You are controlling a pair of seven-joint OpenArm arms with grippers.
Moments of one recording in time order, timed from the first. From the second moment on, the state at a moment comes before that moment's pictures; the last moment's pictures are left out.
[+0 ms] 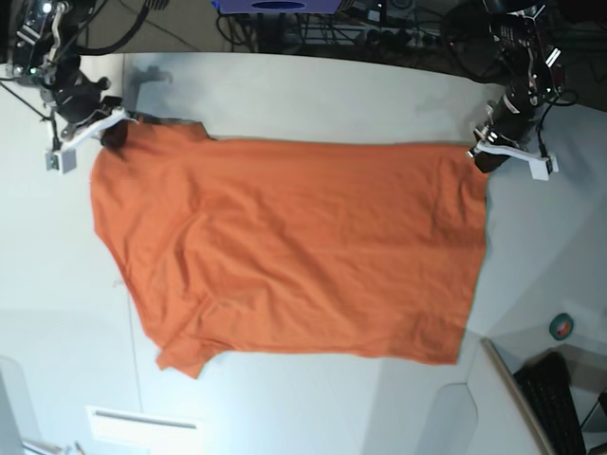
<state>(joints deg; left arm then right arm) 13.8 -9.7 -32.1 70.5 -33.2 -19.7 28.7 -20.3 -0.1 28.5 86.3 22.0 25.9 -42.3</state>
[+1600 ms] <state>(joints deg) 6.6 -12.9 -23.9 76.0 -33.2 -14.7 37.0 -8.4 5.2 29.0 88.2 21.8 25.9 -53.3</state>
